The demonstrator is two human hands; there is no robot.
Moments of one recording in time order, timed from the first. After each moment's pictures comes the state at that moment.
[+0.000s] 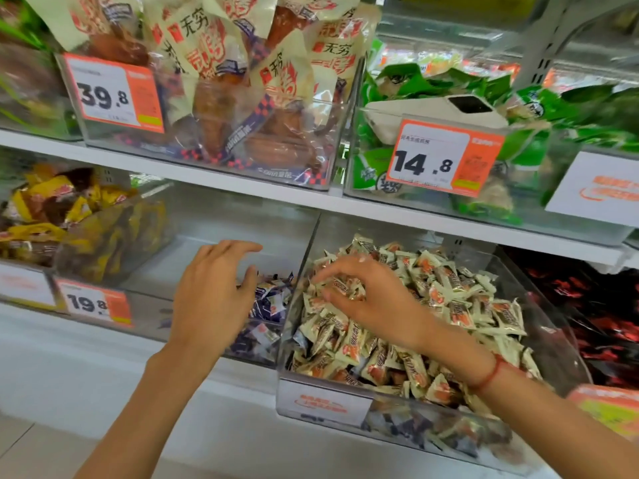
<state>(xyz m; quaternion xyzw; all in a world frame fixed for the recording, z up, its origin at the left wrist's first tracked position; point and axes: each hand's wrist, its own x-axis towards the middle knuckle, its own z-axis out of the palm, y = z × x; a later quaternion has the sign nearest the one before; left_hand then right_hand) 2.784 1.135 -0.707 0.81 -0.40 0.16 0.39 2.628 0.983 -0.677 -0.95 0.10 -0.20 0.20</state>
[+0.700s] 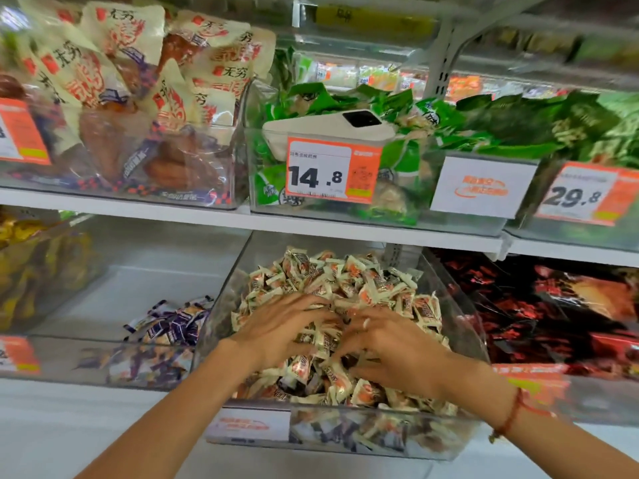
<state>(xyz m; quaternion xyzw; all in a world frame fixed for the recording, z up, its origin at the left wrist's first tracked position) 2.718 1.013 -0.735 0.67 -0.74 0.05 0.08 2.512 0.927 -0.699 -1.00 0.07 -0.06 -0.02</state>
